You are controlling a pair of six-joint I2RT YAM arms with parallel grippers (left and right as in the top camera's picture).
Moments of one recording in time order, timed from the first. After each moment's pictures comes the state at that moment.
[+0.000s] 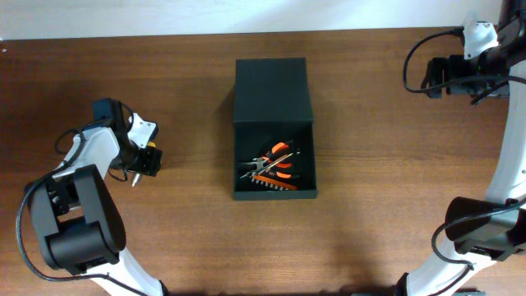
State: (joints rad) left arm 0.26 1.94 1.20 -0.71 0.04 0.49; right arm -0.24 1.94 2.30 -1.62 -0.12 -0.21
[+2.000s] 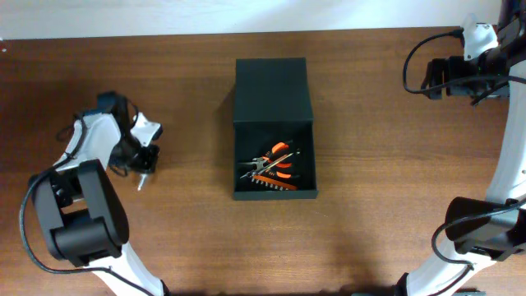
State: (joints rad) left arm 0.21 1.98 1.39 -1.00 0.03 0.47; right arm -0.24 1.94 2.30 -1.63 -0.12 -0.21
